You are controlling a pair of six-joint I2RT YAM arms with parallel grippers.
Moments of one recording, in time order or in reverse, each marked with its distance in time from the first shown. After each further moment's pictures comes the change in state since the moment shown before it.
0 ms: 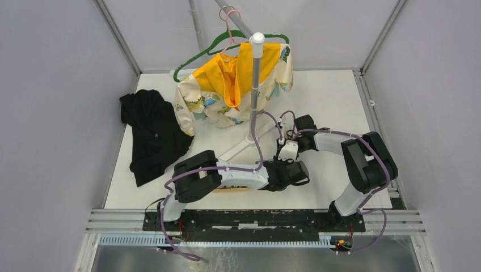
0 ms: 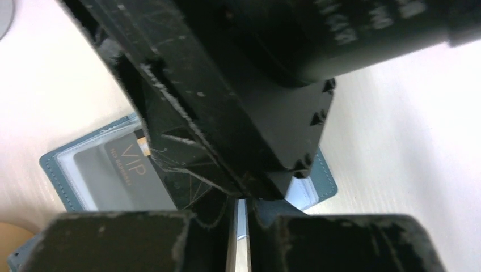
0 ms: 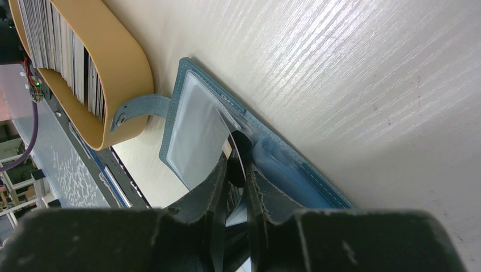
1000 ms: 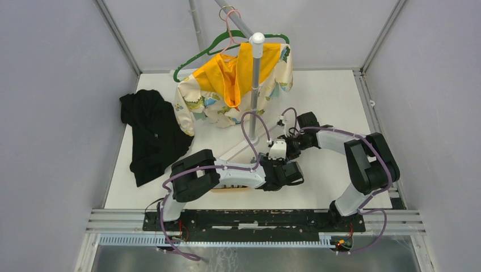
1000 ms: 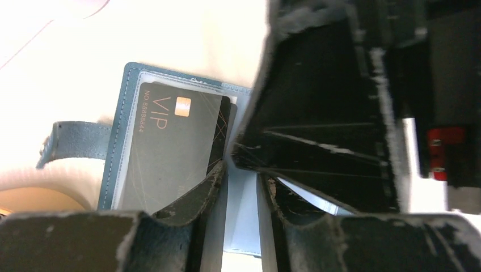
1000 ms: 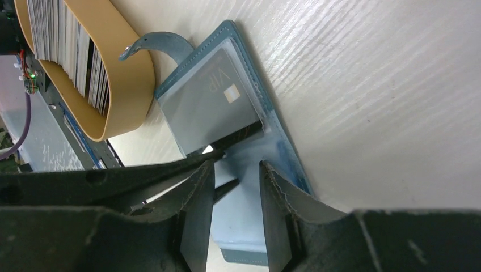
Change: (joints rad) left arm 0.013 -0.014 -0.042 -0.102 -0.117 -0.189; right arm -0.031 -0.013 0.032 -0.058 -0.030 -0.074
